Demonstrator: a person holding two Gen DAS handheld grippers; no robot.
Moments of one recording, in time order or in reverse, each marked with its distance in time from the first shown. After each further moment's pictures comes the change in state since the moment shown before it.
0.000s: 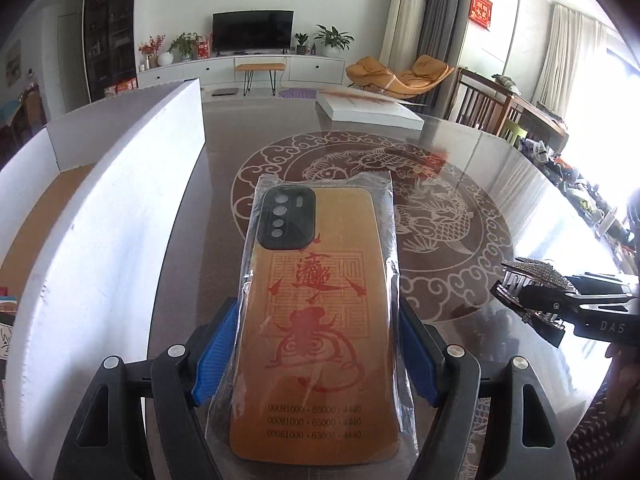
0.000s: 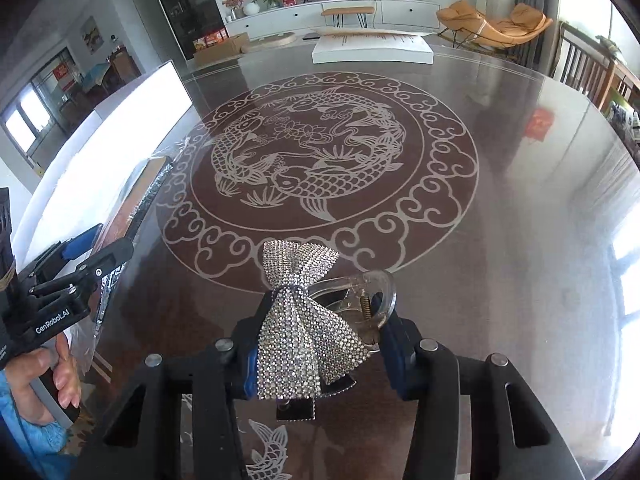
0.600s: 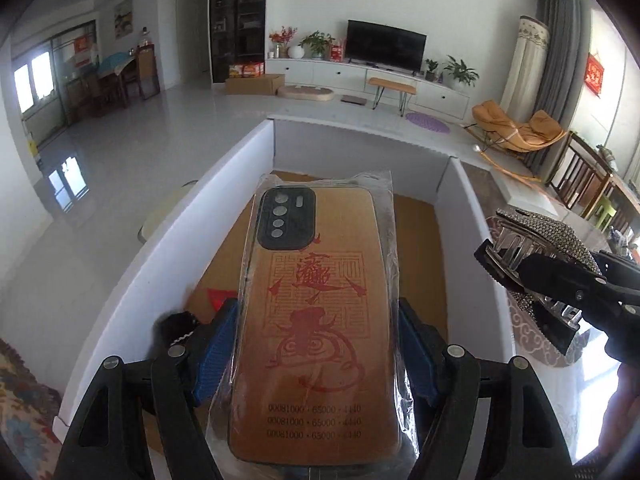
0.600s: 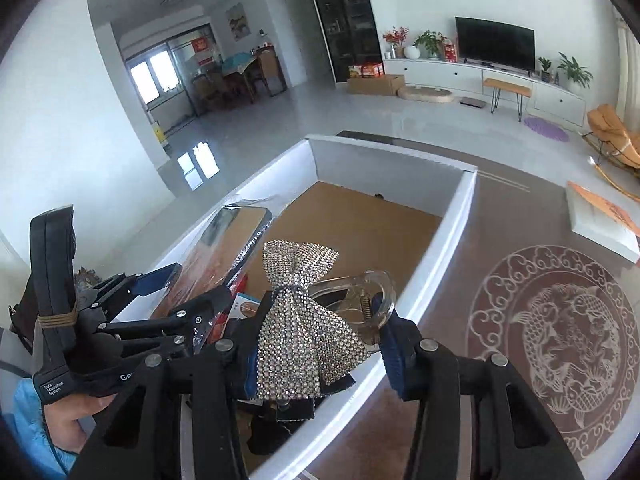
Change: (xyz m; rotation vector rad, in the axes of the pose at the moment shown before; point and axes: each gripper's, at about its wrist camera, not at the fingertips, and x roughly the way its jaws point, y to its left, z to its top) left arm -0.111 0.234 0.023 -0.281 0.026 0.354; right arm -0.008 0.322 0.104 -0.381 -0.120 0.335
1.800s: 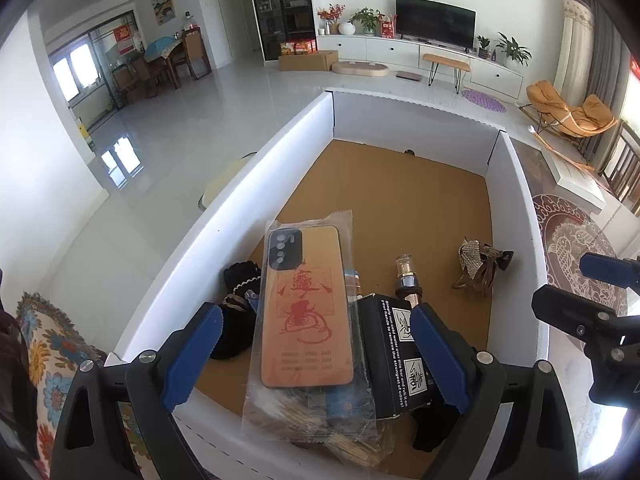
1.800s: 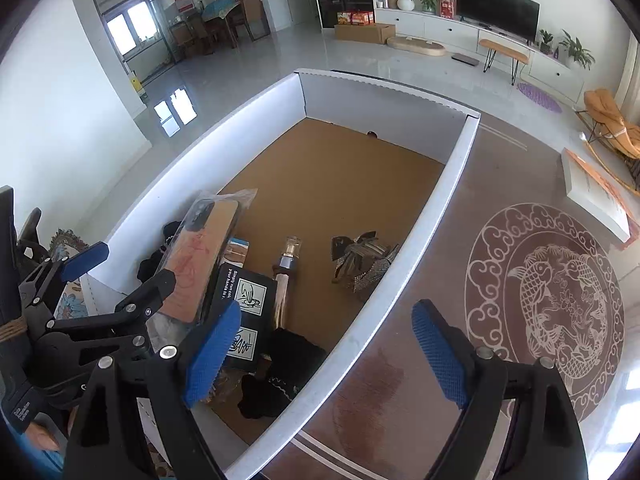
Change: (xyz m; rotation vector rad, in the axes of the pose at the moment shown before) left arm -0.035 -0.011 -0.020 -0.030 0.067 0.203; right arm 0.013 0.006 -0.012 -0.004 0.206 -0.093
